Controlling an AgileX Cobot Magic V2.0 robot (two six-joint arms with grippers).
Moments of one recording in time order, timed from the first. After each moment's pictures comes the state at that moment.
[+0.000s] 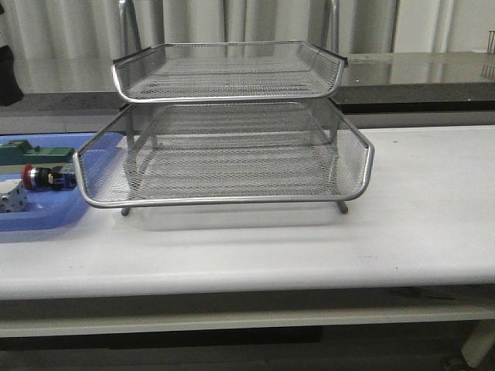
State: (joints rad) left arm -0.05 1.80 -1.51 0.09 0.75 0.79; right arm 0.13 0.50 -0.74 -0.02 1.19 0.11
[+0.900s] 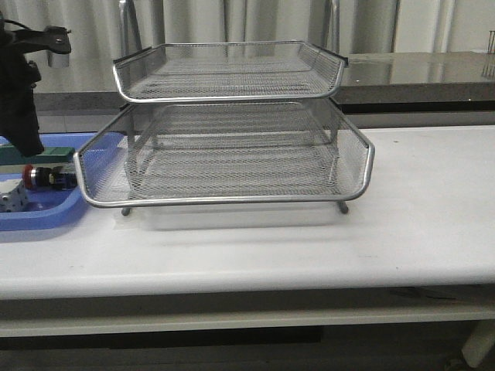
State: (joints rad) left arm 0.00 2.16 -1.86 -0.03 0.99 1.12; right arm 0.13 0.50 -0.74 -0.02 1.19 0.11
